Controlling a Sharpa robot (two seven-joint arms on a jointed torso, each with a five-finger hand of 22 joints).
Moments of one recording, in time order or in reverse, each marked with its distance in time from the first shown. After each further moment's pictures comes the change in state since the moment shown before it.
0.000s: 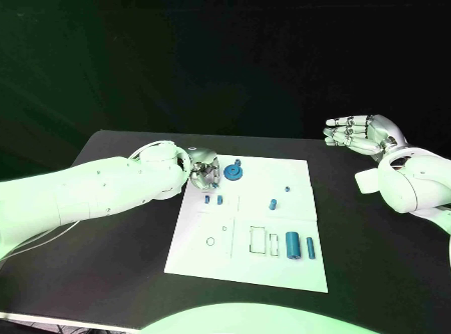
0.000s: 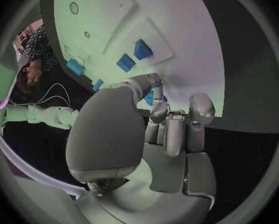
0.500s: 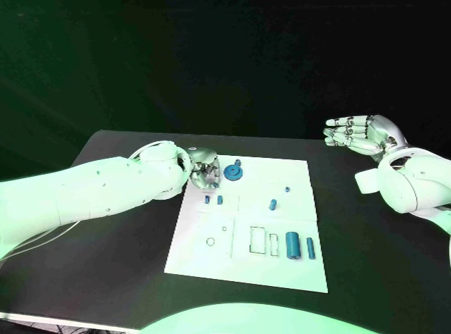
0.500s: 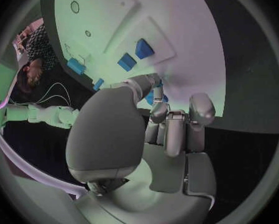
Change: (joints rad) left arm 0.001 -0.001 0.000 0.005 0.005 -0.005 0.000; left_hand 0.000 0.000 0.003 0.003 0.000 -0.003 0.000 -0.001 0.000 0.000 0.000 0.000 0.000 0.000 0.000 0.000 0.000 0.000 0.006 -0.001 0.000 0.005; right arm 0.000 0.000 0.000 0.000 0.000 0.000 0.000; right_hand 0.000 0.000 0.000 0.000 0.000 0.000 0.000 0.000 0.000 0.000 0.000 0.000 0.000 0.000 0.000 0.000 0.000 0.000 0.000 0.000 0.000 0.000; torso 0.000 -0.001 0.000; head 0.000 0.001
